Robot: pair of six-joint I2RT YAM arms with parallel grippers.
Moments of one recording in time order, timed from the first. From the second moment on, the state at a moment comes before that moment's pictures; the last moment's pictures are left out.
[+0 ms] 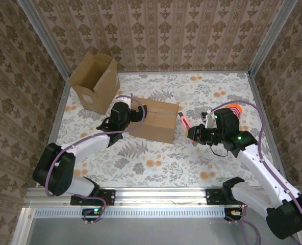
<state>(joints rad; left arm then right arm) -0.60 1.41 0.75 0.26 -0.22 -0.30 0.30 0.94 0.78 -0.61 -0.57 0.69</state>
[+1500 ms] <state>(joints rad) -0.60 1.42 0.75 0.27 -0.22 -0.30 0.30 1.02 0.81 -0.58 -0.55 0.69</state>
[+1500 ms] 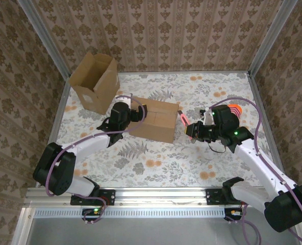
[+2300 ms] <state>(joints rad) -0.60 1.44 0.73 0.33 -0.23 -0.34 0.36 0.99 0.80 -0.59 -0.55 0.72</state>
